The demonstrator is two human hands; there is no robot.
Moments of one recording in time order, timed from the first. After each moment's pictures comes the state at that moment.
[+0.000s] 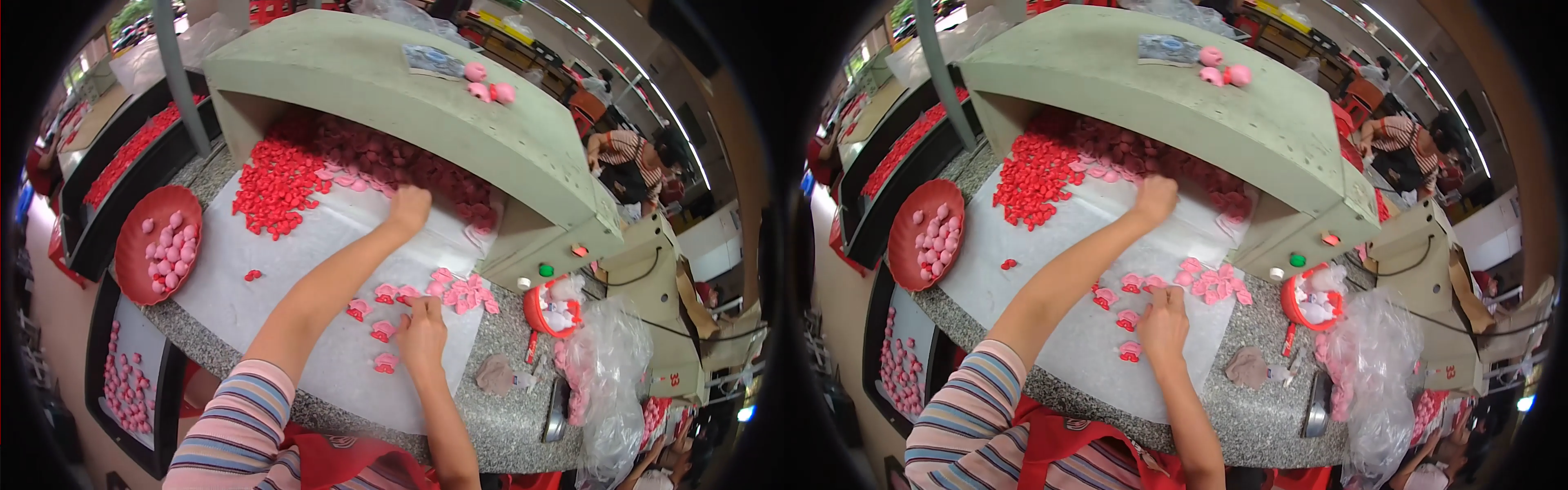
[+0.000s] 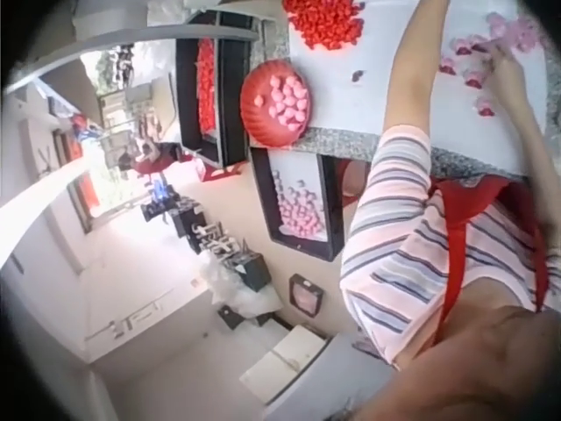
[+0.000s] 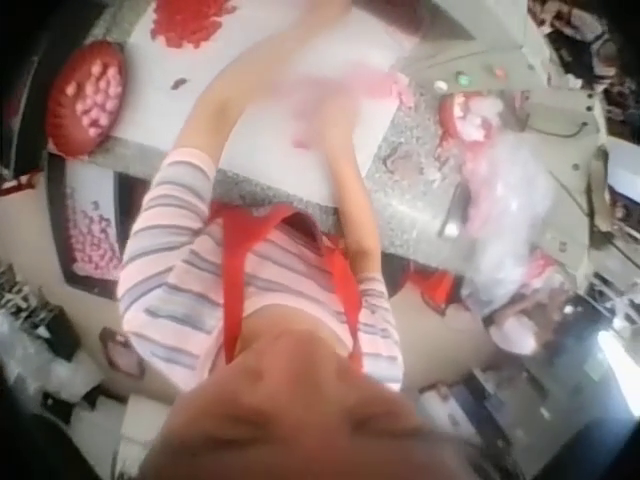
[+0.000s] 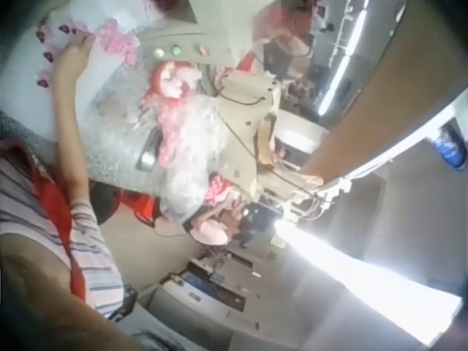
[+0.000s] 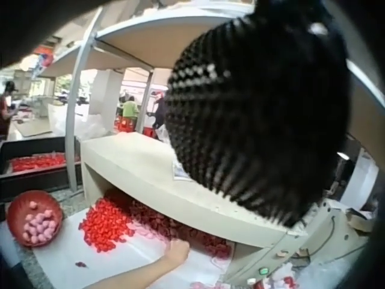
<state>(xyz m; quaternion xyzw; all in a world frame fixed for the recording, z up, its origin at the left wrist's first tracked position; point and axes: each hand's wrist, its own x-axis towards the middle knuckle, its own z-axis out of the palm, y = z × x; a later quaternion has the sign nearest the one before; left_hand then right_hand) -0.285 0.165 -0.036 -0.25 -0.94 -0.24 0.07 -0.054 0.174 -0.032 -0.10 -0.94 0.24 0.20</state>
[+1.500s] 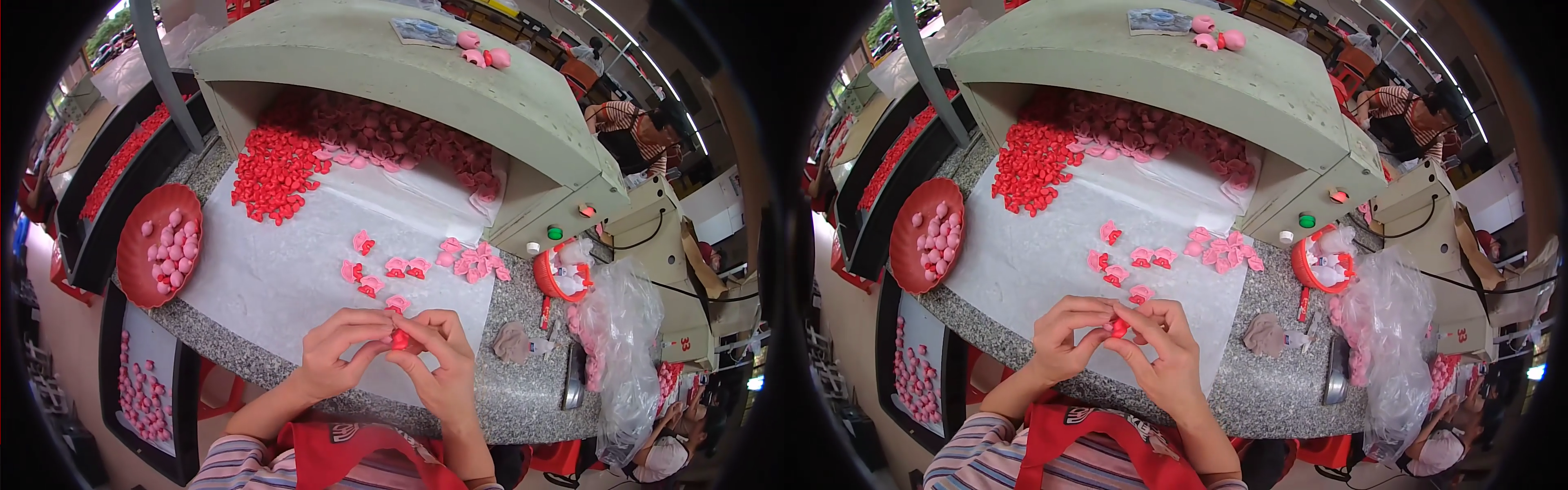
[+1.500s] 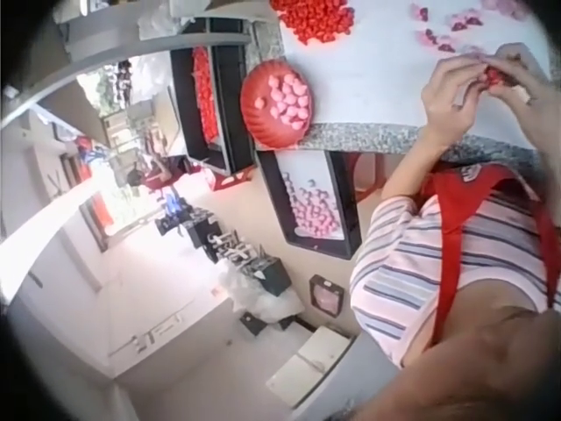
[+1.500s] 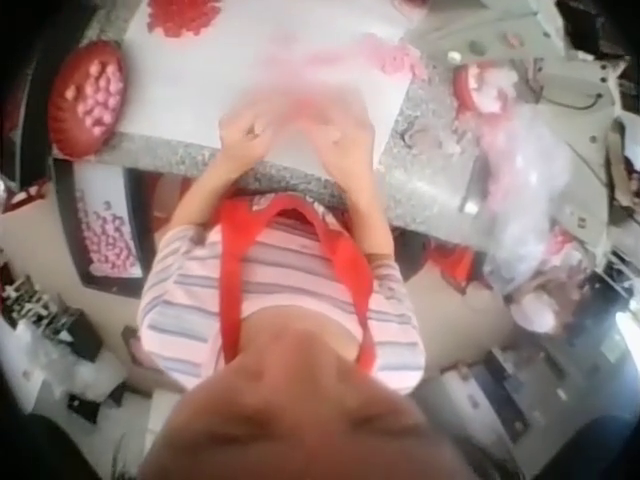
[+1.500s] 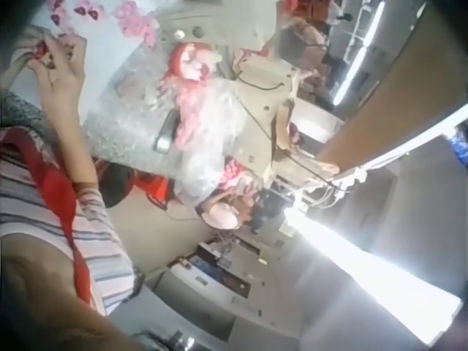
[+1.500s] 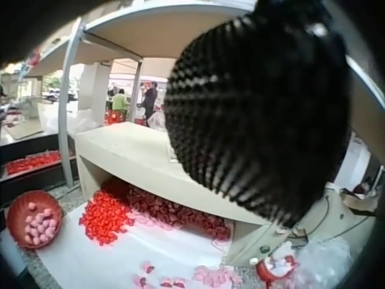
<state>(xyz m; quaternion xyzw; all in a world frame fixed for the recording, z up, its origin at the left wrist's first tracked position) -0.047 -0.006 0.034 -0.37 -0.66 -0.65 0.08 0.016 0.136 0.072 0.02 -0.82 0.55 0.17</state>
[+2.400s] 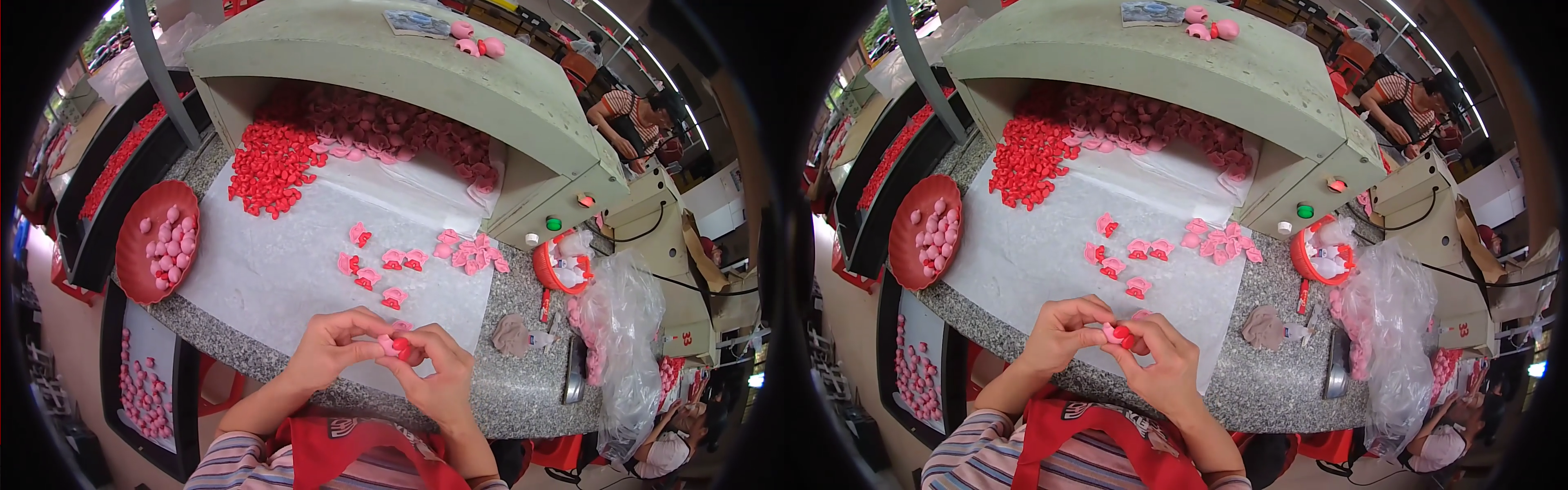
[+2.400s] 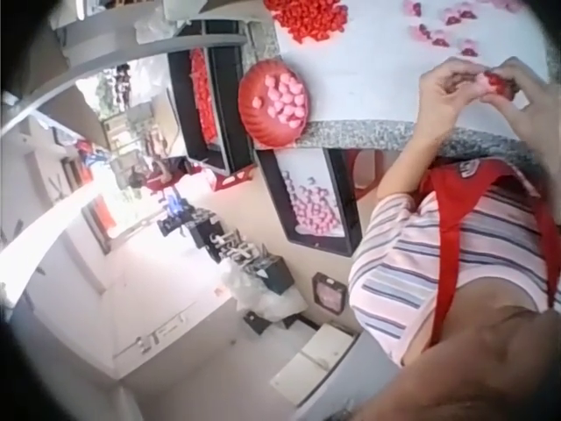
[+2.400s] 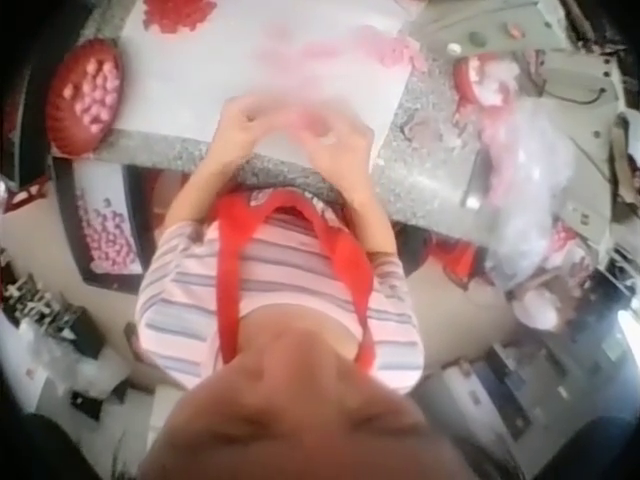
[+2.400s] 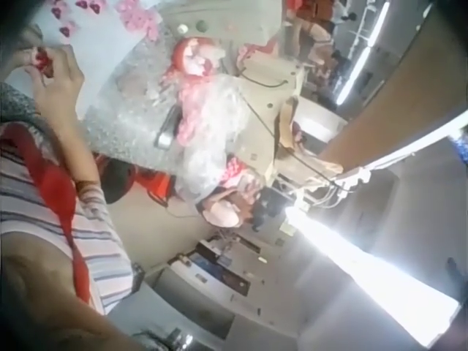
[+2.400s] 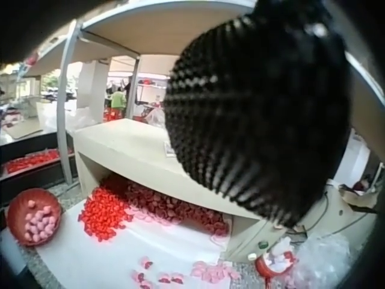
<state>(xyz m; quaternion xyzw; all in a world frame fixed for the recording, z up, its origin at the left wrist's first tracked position) -0.042 -0.012 0.036 -0.17 -0.47 -0.81 -0.31 0.030 0.134 0.065 -0.02 -0.85 0.50 0.17</state>
